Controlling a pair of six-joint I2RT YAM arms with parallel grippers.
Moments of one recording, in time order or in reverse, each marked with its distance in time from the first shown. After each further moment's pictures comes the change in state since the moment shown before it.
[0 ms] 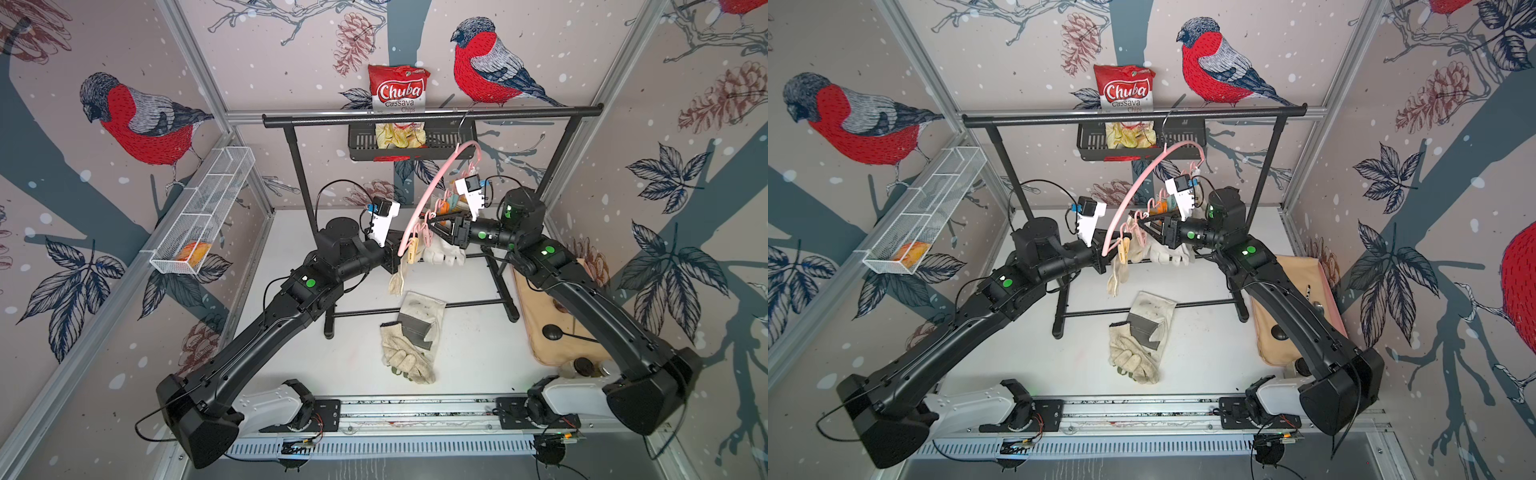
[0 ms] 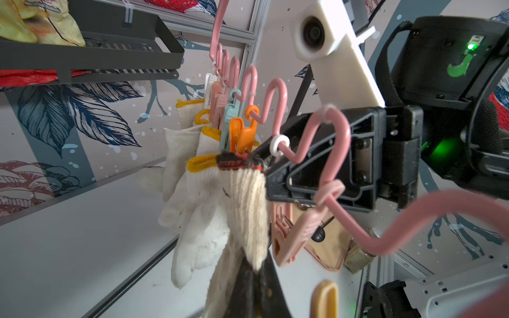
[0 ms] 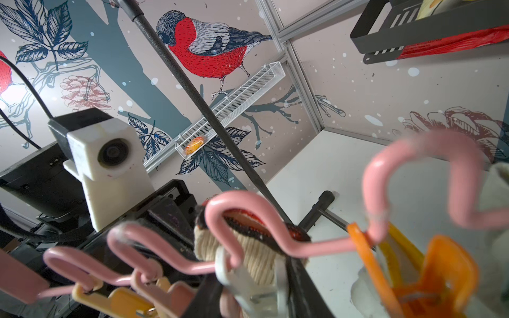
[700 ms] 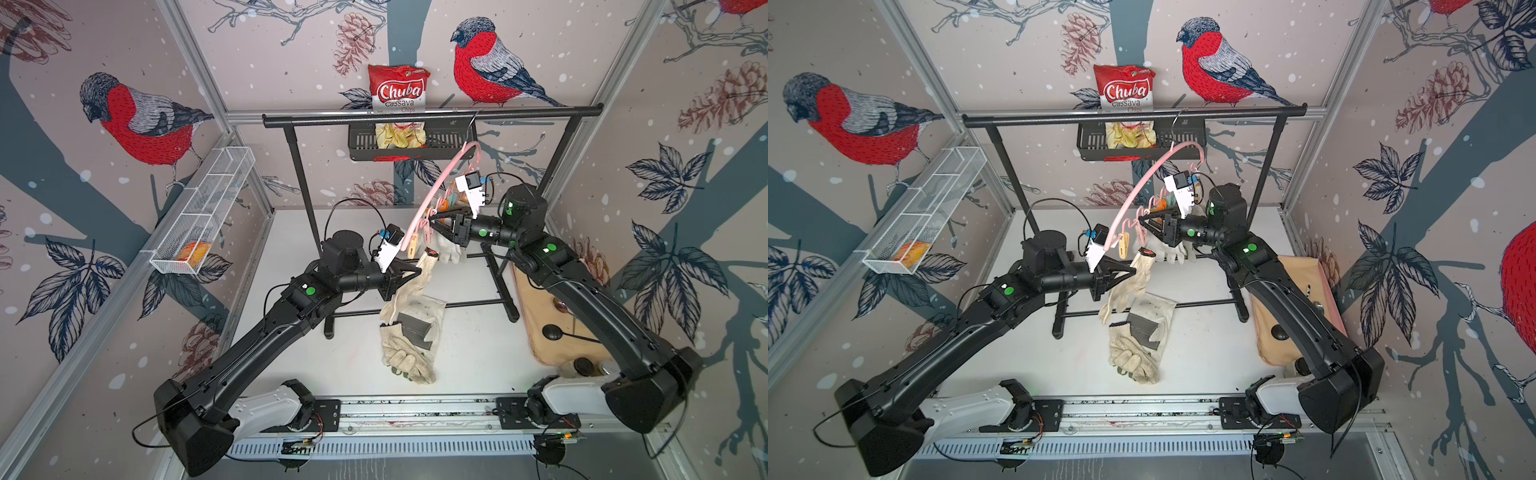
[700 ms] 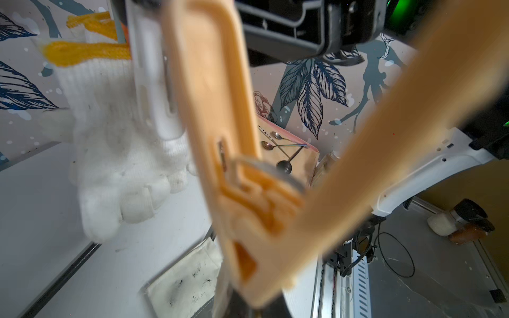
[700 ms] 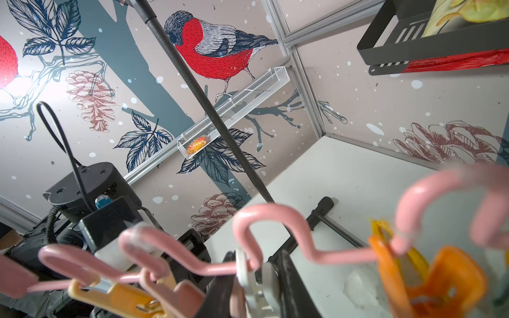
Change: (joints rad) left arm 0.002 -0.049 -0.105 -0.137 0.224 0.167; right arm 0.000 0.009 0.036 -0.018 -0.008 -0.036
